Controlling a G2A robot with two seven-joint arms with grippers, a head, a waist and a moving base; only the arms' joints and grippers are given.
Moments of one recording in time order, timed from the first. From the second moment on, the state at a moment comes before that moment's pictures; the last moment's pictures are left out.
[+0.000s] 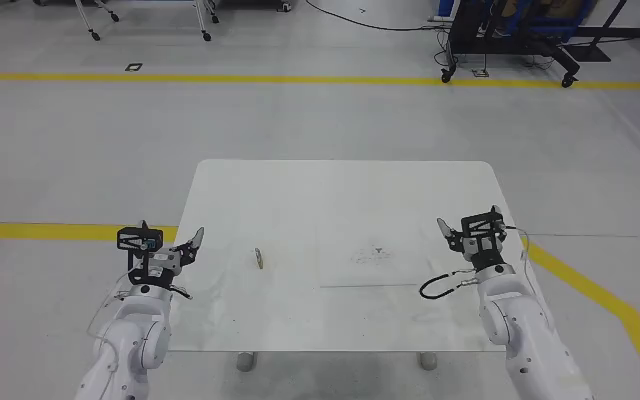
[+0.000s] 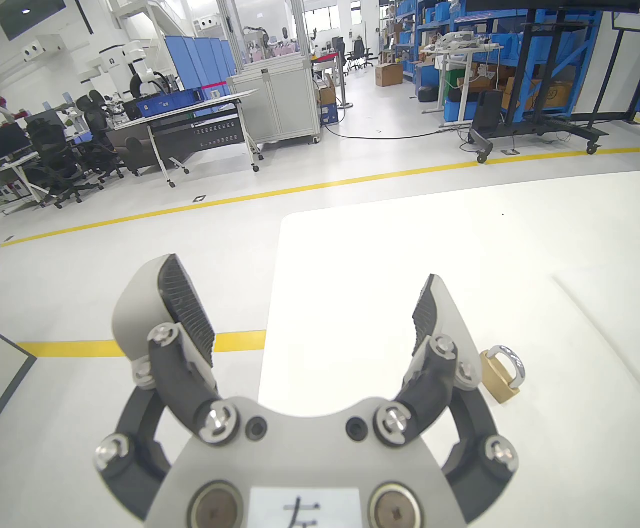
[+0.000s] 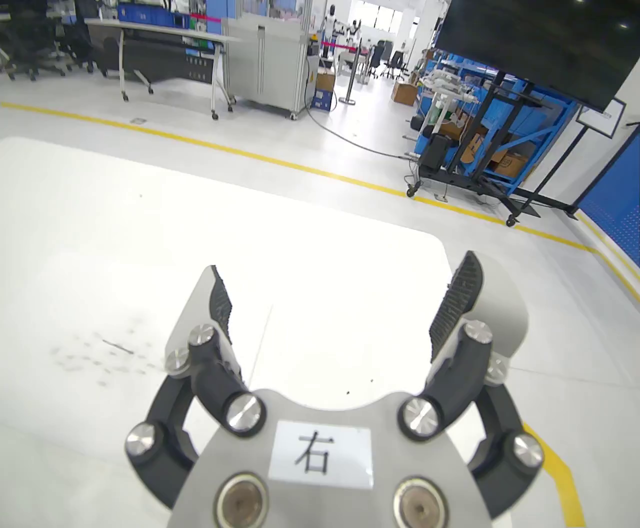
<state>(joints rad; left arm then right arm) 1.73 -1.15 -1.60 -1.80 1.33 0.00 0.00 -1.66 -1.16 1.50 -1.72 -1.40 -0.01 0.06</state>
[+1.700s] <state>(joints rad) 1.73 -1.15 -1.60 -1.80 1.33 0.00 0.00 -1.08 -1.15 1.10 -0.89 -1.79 -0.83 -0.51</state>
